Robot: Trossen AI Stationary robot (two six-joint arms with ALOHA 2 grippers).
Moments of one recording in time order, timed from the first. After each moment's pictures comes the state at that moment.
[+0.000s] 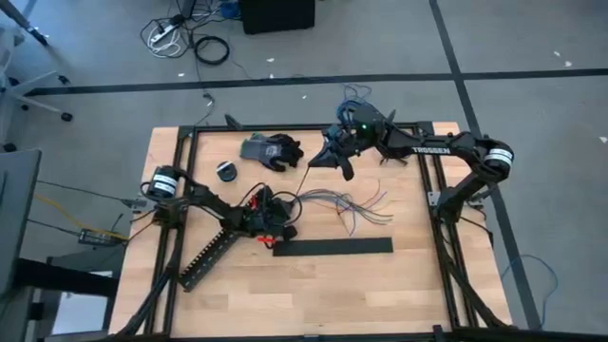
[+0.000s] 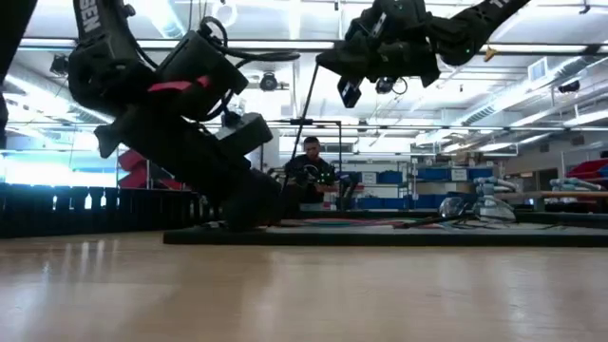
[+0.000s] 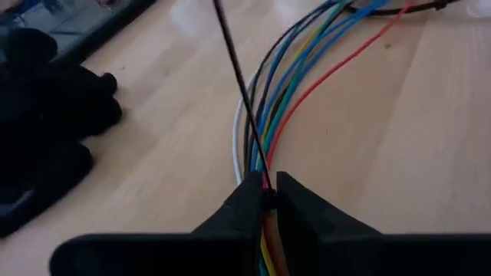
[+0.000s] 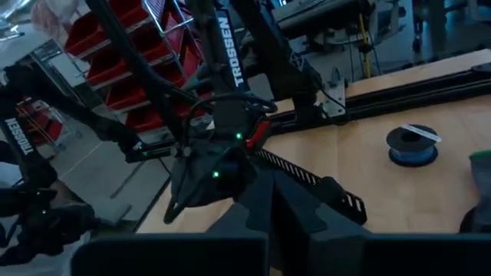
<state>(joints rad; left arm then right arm) -0.18 1.91 0.67 0.60 -0.79 -0.19 -0.46 1.55 0.98 0.41 -0.80 0.26</state>
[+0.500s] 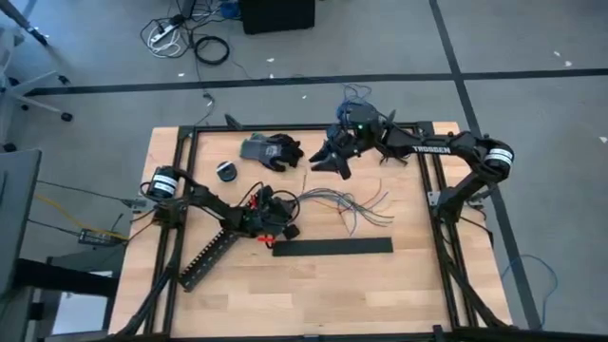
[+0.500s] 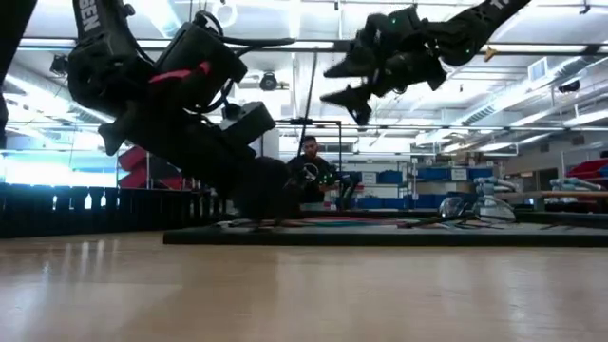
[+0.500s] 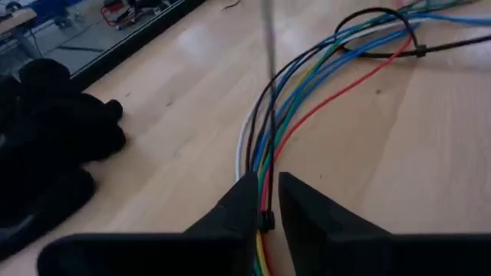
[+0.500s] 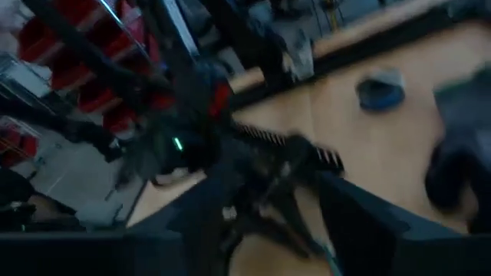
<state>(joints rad) -0.18 1.91 0.67 0.65 -0.80 -0.23 -0.49 1.55 0.98 0.15 -0.73 0.24</state>
